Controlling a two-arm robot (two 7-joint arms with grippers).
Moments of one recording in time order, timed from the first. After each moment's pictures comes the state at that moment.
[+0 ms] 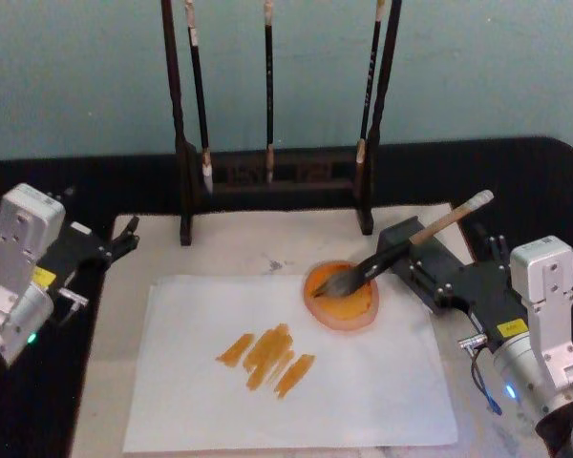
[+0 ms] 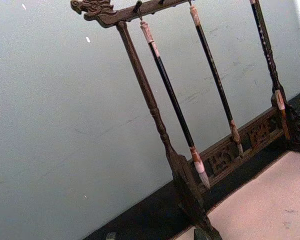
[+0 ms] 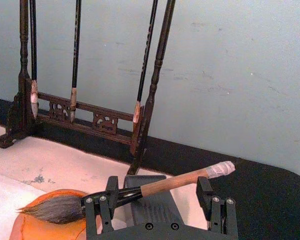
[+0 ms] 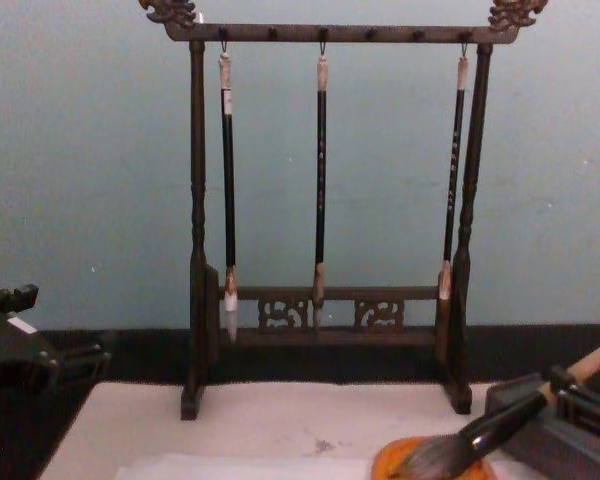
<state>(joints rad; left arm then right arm) -0.20 0.60 0.45 -1.41 -0.25 -0.12 0.03 0.08 0.60 -0.61 -1.55 0.36 -0.25 -0.30</state>
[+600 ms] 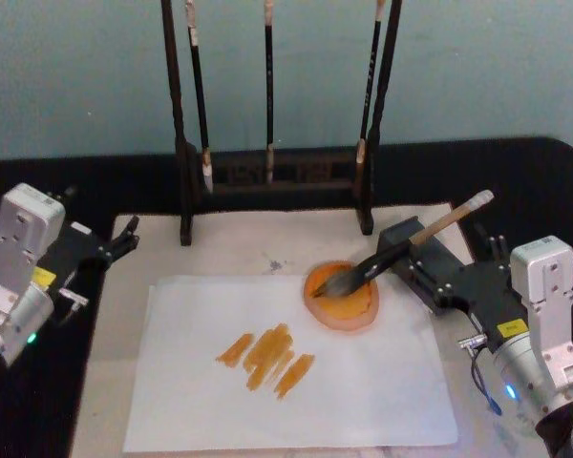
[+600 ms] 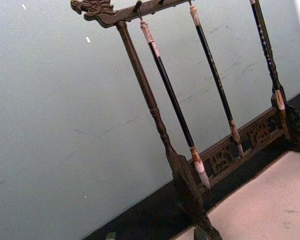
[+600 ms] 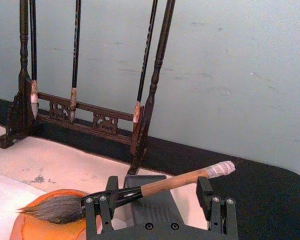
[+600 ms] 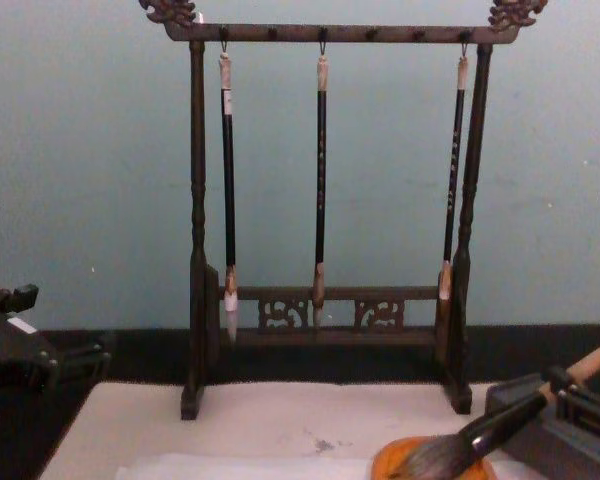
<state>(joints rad) -0.20 0.60 0.45 -1.41 -0.25 -0.12 0.03 0.08 0.60 -0.61 -1.55 0.36 -0.25 -0.30</state>
